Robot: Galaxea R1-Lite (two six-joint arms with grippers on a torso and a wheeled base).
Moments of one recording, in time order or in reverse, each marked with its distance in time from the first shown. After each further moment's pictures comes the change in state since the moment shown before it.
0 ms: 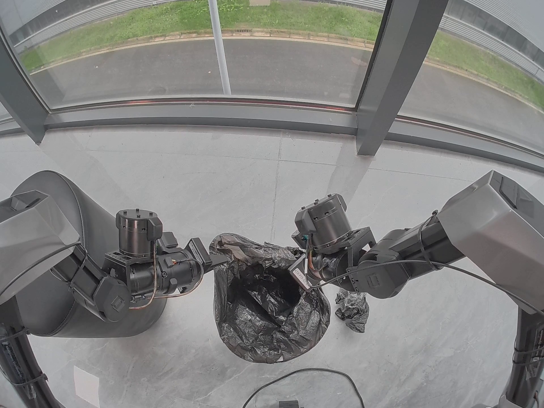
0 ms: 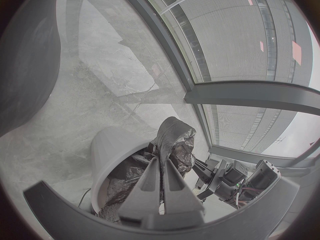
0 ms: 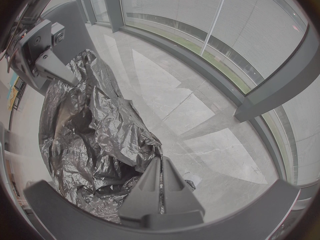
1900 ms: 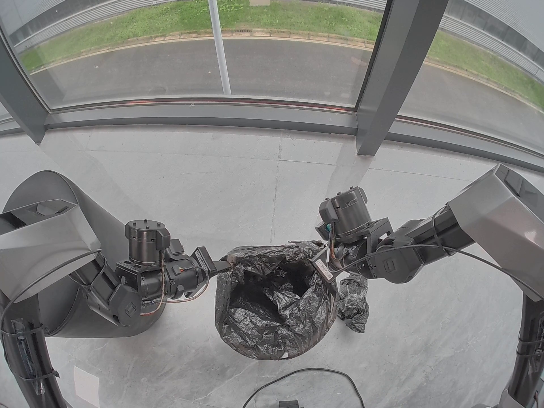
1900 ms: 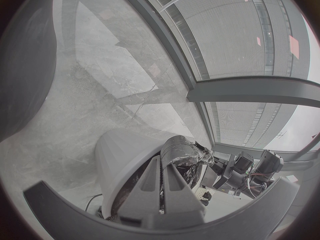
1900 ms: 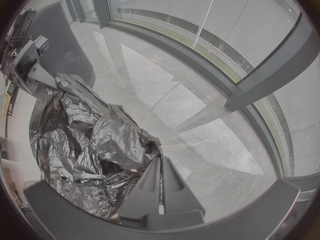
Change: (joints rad) left arm 0.011 0.116 -0.014 -0.103 -0.008 0.049; right arm -0.092 -0.014 0.023 0.025 -0.002 0.000
